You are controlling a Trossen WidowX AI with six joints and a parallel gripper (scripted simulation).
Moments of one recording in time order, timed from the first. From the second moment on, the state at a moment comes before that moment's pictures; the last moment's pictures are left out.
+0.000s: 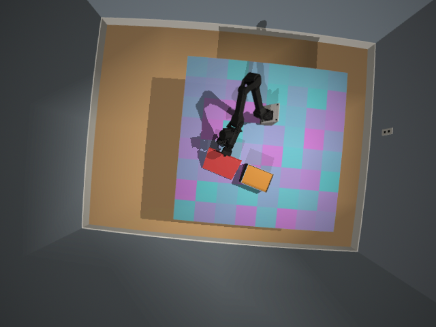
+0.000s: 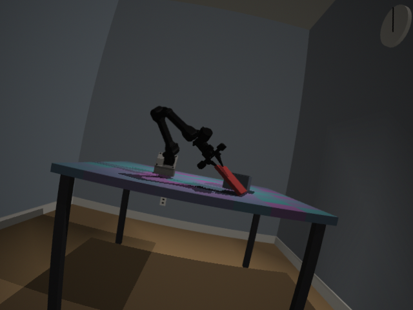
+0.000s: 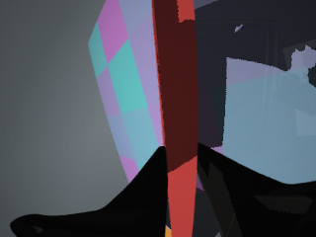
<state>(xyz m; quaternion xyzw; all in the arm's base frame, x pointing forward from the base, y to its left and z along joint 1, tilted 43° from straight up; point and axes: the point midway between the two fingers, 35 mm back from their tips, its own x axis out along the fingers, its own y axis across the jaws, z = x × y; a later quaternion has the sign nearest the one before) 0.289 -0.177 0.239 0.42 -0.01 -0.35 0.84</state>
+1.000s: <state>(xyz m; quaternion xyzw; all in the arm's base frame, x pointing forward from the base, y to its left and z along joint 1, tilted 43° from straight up) 0.289 -0.193 0.225 0.42 -0.02 -0.35 0.84</state>
